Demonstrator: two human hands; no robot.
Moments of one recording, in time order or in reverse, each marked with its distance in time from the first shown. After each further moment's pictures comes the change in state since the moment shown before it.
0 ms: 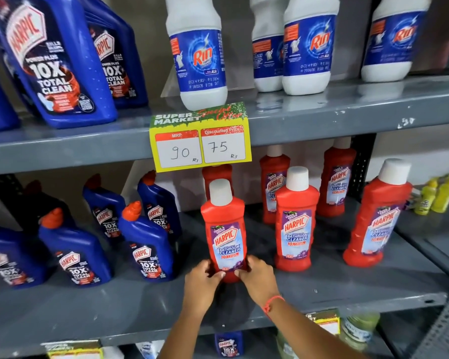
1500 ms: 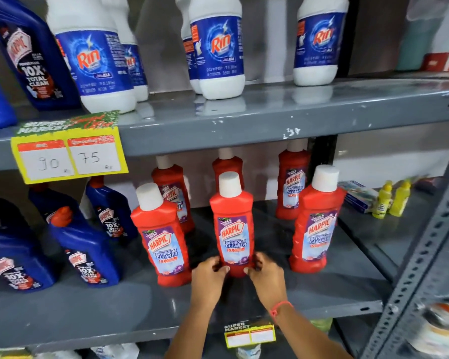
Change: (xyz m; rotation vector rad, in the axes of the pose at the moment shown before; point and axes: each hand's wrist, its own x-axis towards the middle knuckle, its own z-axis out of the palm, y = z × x) left_hand -0.013 0.089 0.120 0.041 0.015 0.009; right_hand 0.019 0.078 -0.118 0.118 0.163 -0.006
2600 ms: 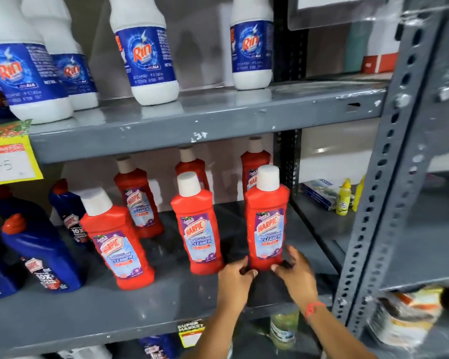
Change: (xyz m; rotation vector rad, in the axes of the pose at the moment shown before) left_hand -0.045 0.085 0.103 -0.102 -0.121 0.093; right_hand 0.016 0.057 -0.136 0.123 0.110 0.127
